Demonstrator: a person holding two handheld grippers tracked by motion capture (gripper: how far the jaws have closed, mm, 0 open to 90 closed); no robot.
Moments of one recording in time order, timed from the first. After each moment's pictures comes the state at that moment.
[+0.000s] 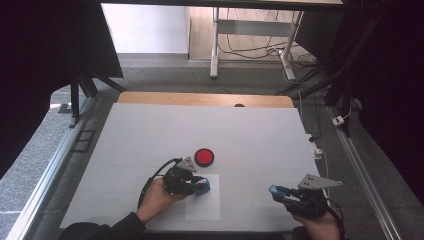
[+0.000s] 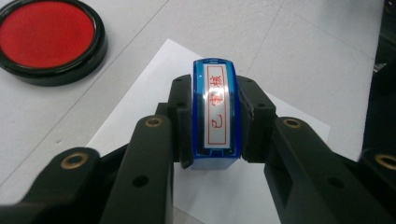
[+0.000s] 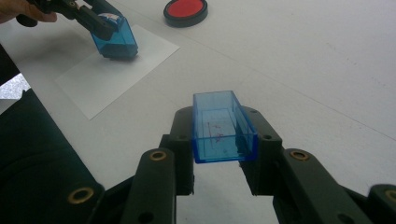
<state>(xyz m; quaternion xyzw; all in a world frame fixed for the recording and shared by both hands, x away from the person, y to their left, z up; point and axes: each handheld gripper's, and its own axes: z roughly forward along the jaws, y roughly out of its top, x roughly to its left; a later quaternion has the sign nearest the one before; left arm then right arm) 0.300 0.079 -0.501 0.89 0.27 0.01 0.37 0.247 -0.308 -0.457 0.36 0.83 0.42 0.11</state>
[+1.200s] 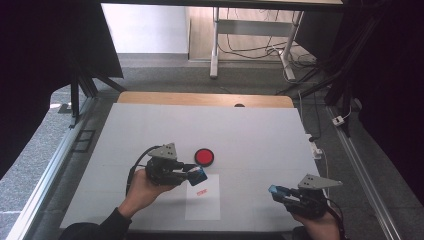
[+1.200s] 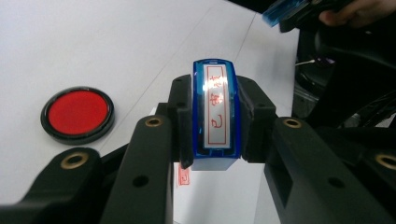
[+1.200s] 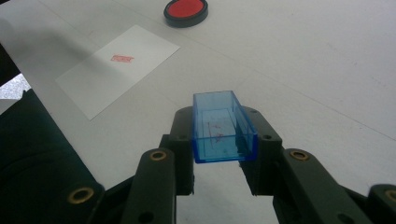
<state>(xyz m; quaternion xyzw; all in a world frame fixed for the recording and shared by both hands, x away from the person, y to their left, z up) 0.290 0.123 -0.440 0.84 0.22 0.00 0.49 0.247 -0.308 -0.457 0.35 0.83 0.42 0.11</state>
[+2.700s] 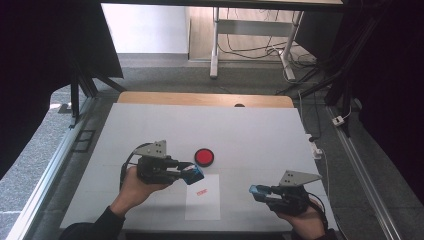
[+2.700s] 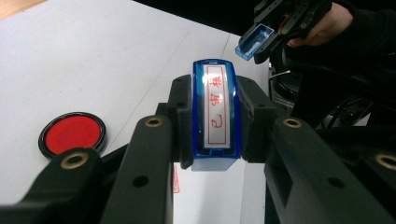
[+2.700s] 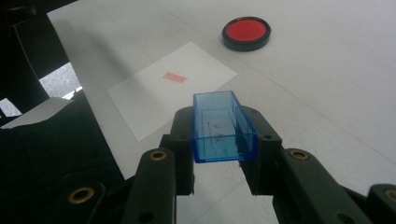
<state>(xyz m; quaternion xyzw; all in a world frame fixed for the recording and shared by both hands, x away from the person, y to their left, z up) 0.286 0.139 -0.428 0.83 0.18 -0.01 0.53 0.254 -0.260 -0.449 0.28 0.85 0.44 0.07</state>
